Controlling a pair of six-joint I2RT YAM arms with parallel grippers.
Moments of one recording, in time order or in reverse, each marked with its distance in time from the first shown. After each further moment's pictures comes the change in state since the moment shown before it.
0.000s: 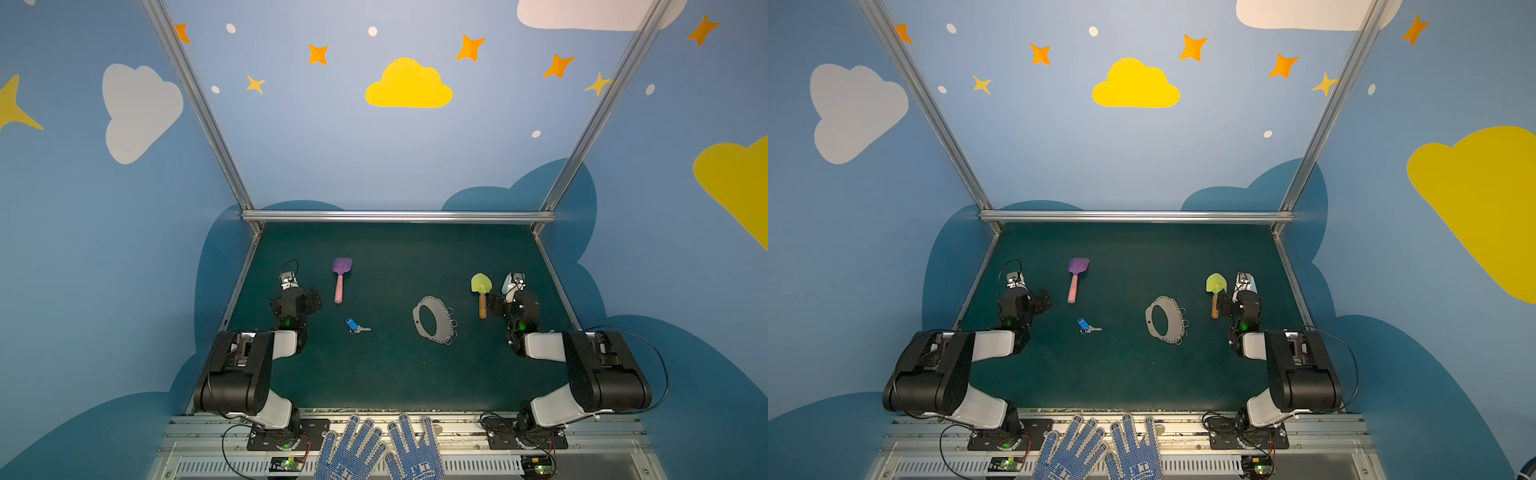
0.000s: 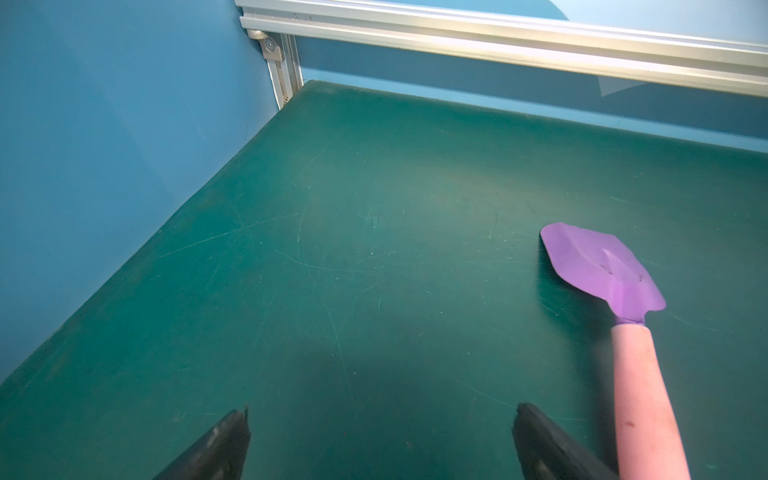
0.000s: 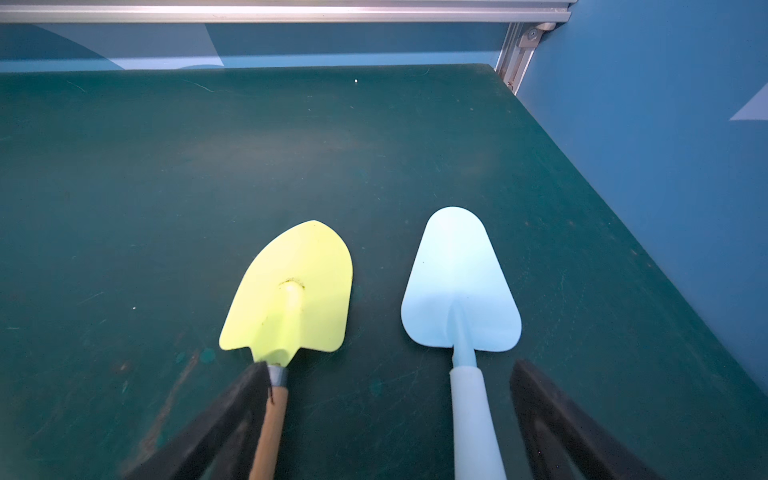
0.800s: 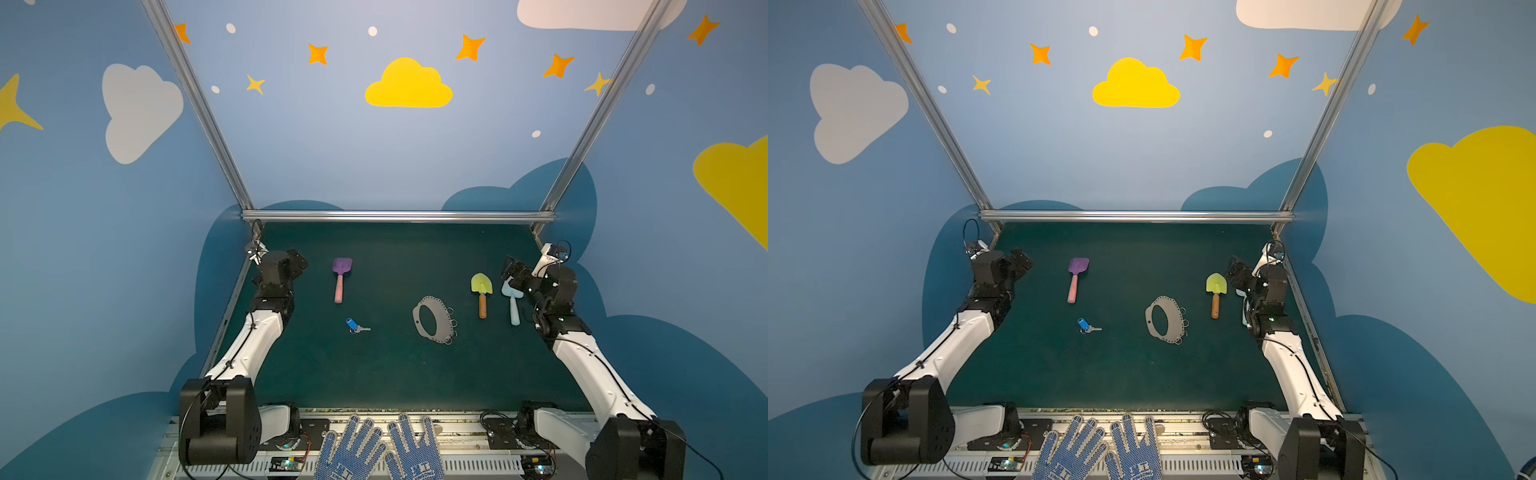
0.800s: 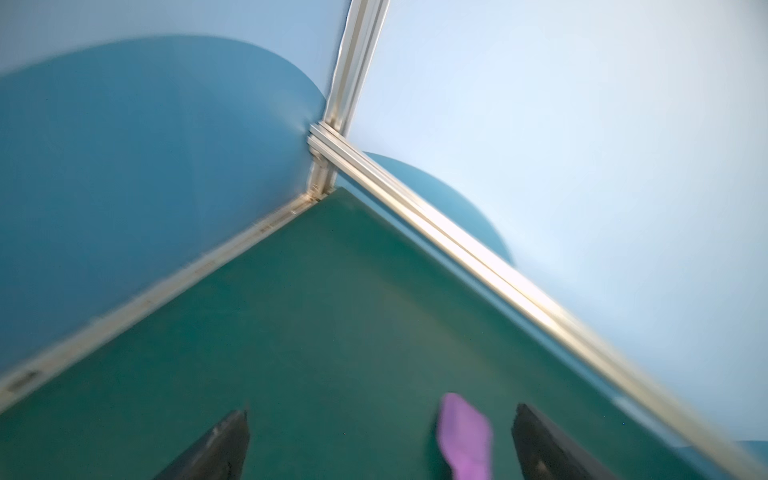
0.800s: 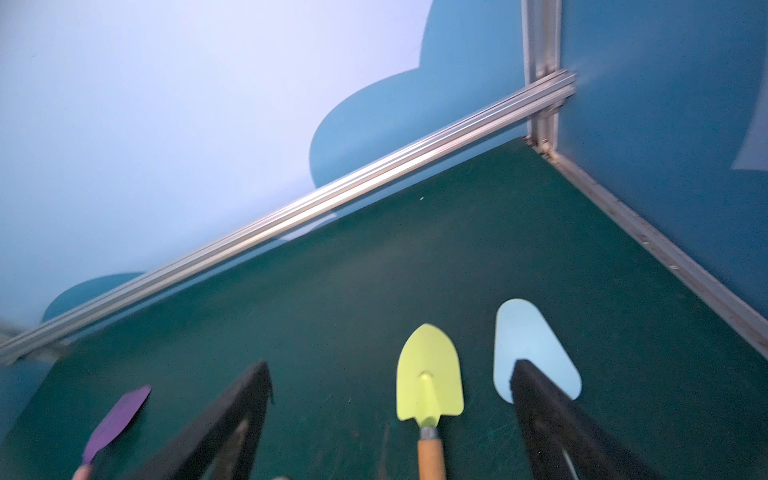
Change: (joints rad) left arm 0.048 -0.264 0.401 -0.592 0.043 -0.466; right arm -0.048 -0.453 0.328 -0.687 -0.272 0.397
